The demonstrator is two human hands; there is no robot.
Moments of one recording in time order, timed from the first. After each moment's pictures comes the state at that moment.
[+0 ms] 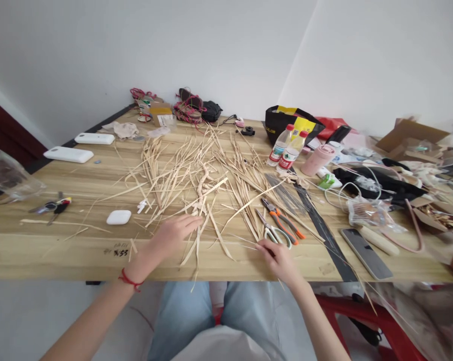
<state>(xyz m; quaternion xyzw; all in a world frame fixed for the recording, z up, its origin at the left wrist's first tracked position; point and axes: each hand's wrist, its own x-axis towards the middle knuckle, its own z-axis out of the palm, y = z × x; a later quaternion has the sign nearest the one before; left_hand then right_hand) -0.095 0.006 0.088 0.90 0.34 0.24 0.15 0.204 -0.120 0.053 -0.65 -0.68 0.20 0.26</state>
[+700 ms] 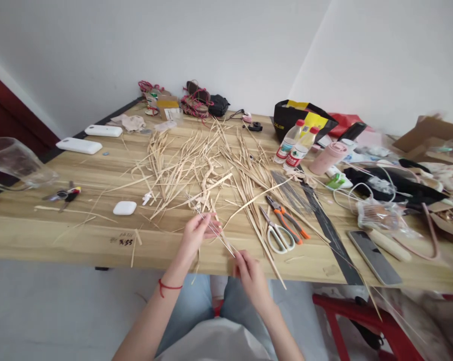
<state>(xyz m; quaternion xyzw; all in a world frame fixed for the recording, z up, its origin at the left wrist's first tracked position) -0.031 -0.025 0.057 0.42 0.45 0.41 0.67 0.118 -0.138 0.025 -0.63 -0.53 0.40 0.41</state>
